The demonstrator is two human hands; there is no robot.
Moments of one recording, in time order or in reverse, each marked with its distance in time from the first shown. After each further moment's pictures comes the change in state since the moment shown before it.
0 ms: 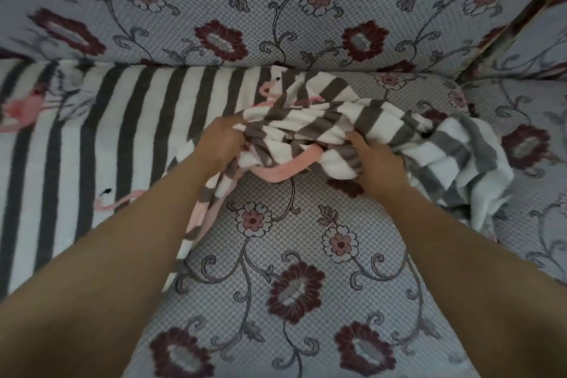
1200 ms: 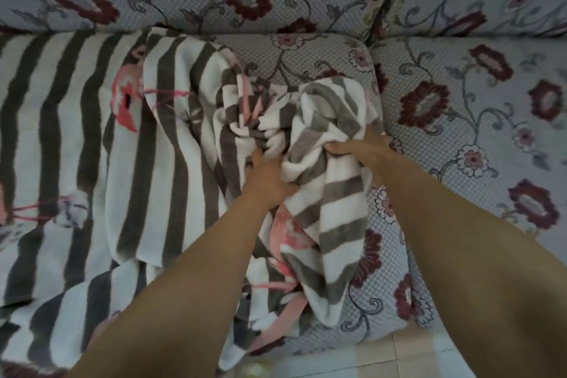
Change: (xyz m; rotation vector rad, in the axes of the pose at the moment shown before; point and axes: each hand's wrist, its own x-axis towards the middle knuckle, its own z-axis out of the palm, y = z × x) left_hand -0.067 0.039 0.317 0.465 -0.326 0.059; right_hand -0.035 0.226 0.019 0.967 -0.243 0.549
